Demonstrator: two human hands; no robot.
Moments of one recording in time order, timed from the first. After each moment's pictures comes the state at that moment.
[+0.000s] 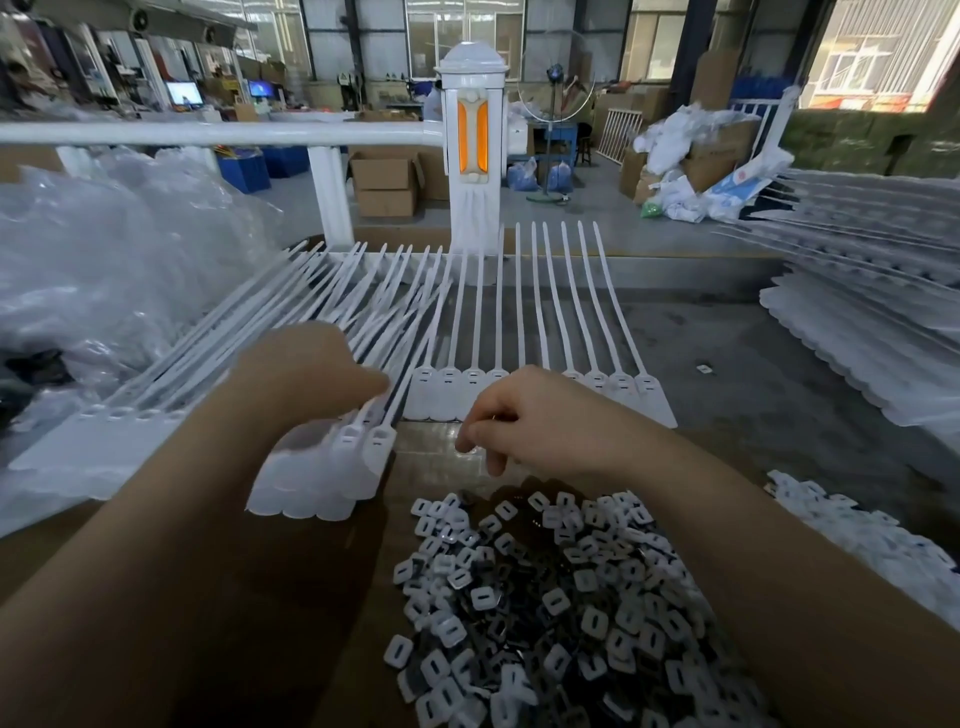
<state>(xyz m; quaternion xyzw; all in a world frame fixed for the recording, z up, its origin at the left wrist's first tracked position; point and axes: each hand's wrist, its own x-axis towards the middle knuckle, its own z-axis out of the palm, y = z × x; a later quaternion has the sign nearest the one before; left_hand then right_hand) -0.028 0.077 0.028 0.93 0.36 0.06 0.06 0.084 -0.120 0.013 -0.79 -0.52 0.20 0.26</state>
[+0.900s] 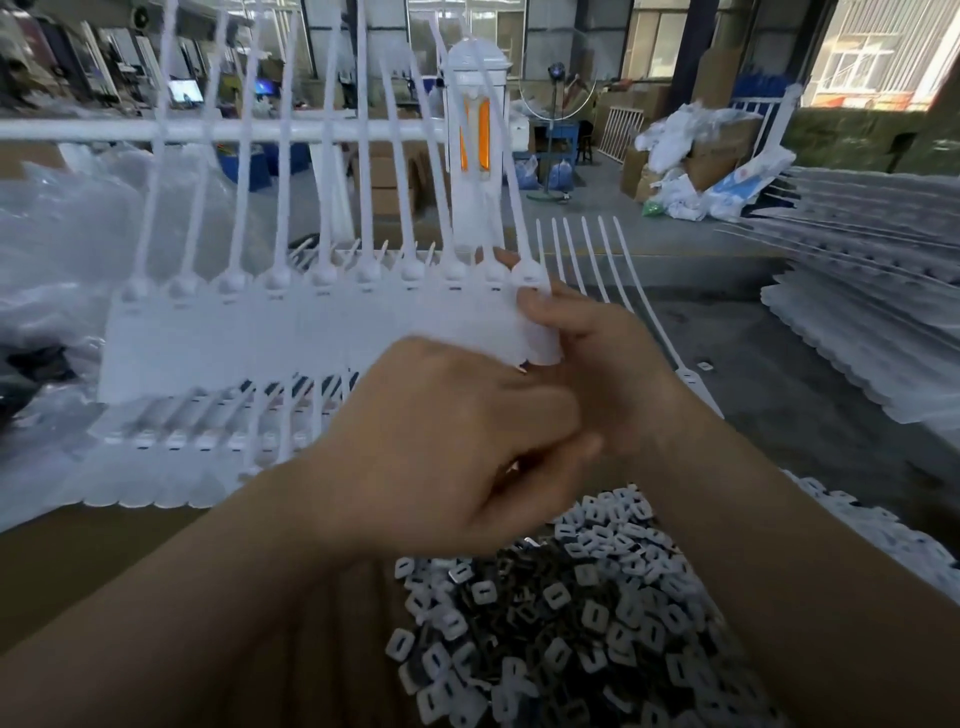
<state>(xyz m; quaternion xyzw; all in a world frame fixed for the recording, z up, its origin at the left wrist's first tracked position) -0.059 -0.044 0.055 0.91 -0.20 0.36 0.01 0.087 -0.120 0.032 -0.38 -0.30 0.45 0.75</state>
